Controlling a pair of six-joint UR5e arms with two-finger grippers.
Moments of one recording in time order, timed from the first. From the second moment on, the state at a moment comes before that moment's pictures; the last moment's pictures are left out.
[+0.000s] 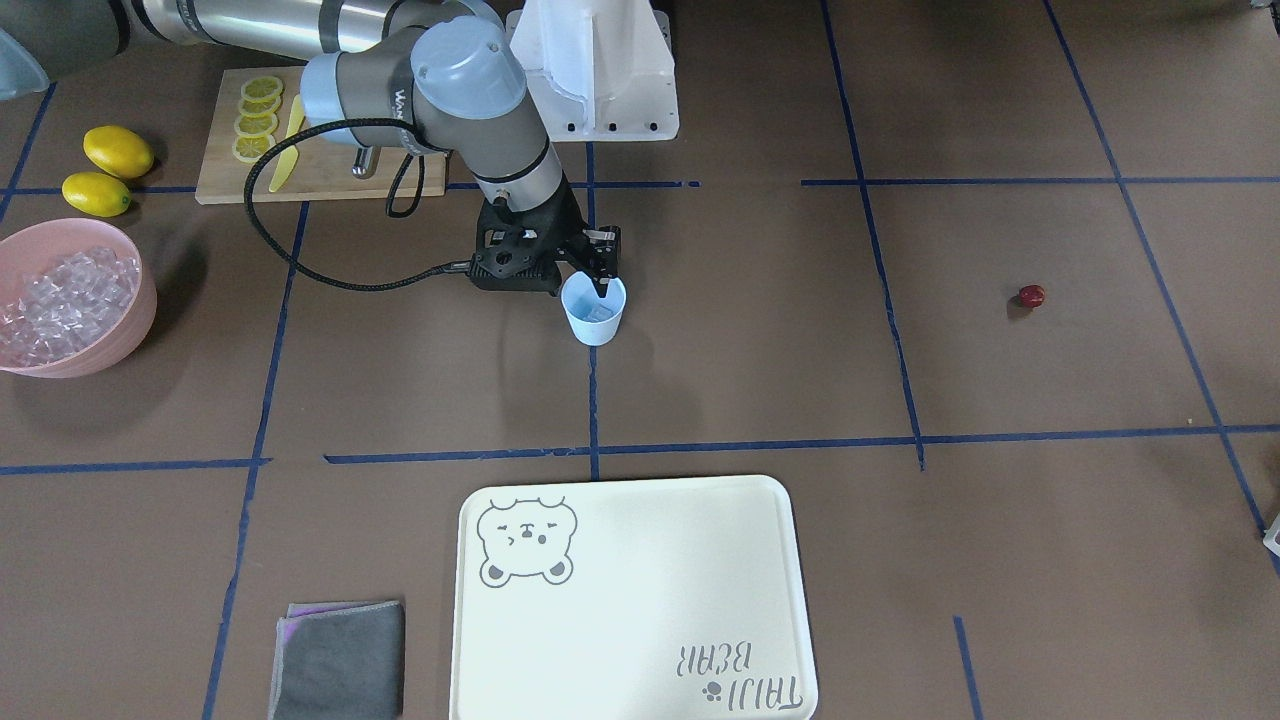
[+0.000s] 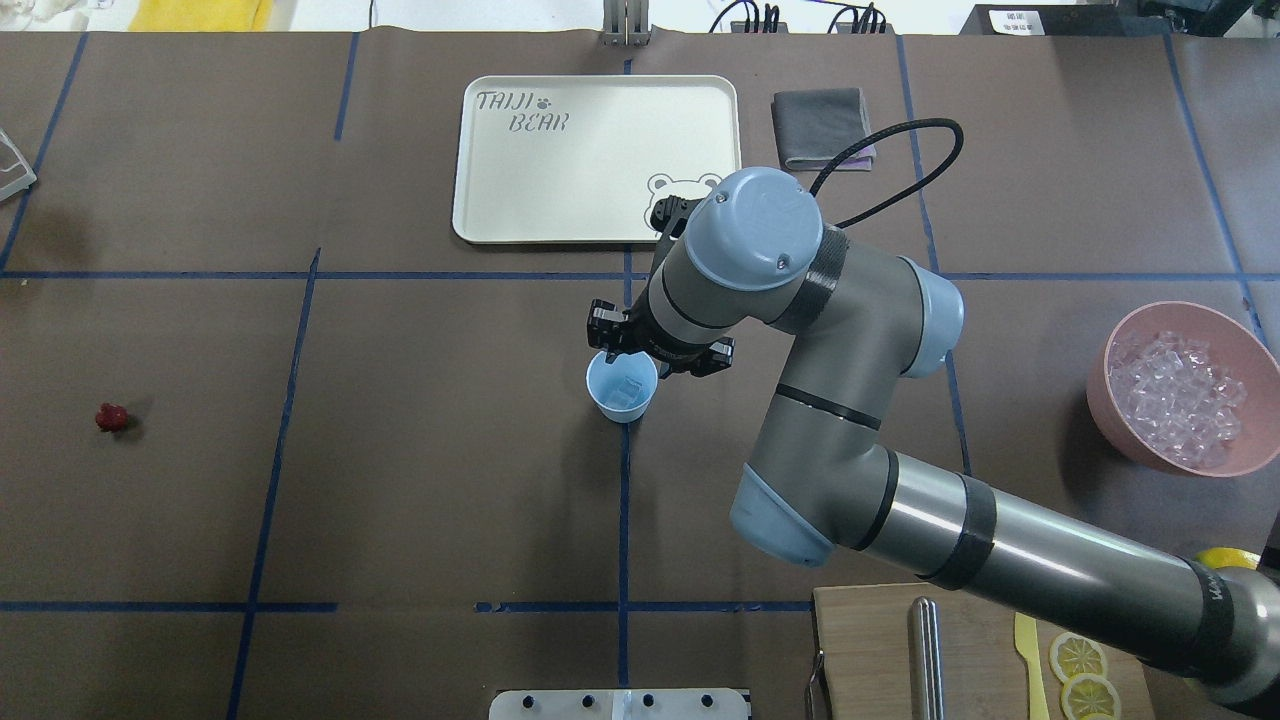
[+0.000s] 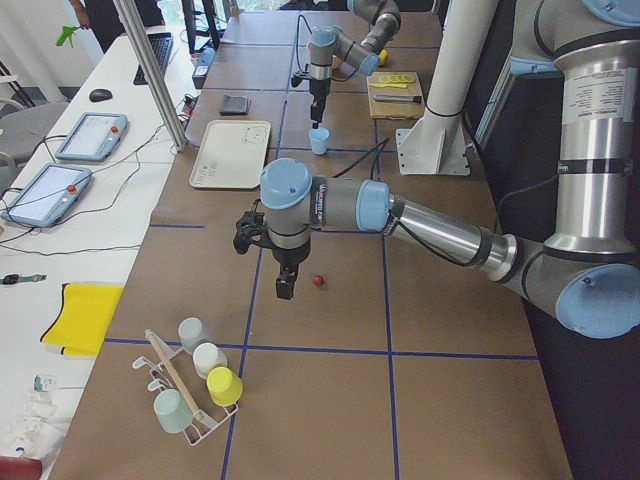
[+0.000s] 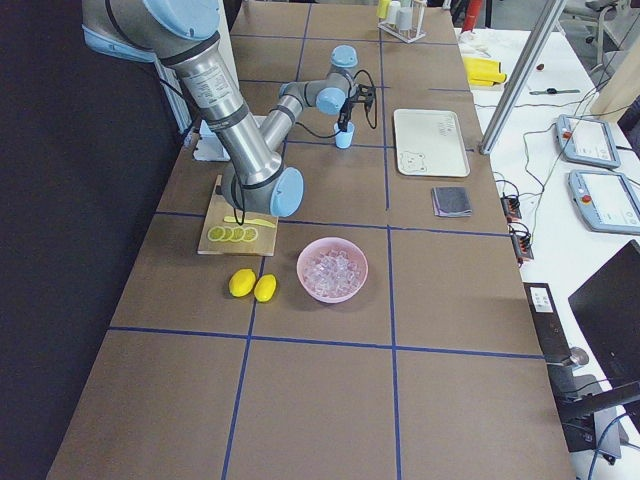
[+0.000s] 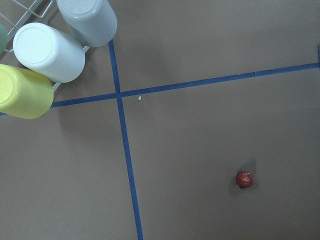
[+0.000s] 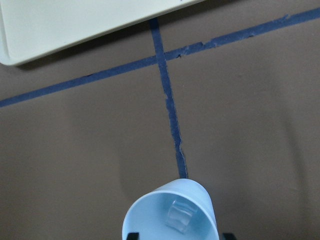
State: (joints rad) left arm -1.58 -1.52 -1.96 -1.30 -2.40 0.12; right arm 0.55 -0.86 1.66 -1.38 1.95 1.48
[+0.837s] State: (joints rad) left arm -1.58 -1.52 -1.96 -1.30 -2.40 0.12; right arm 1.04 -1.46 2.02 -1.39 2.32 0.95
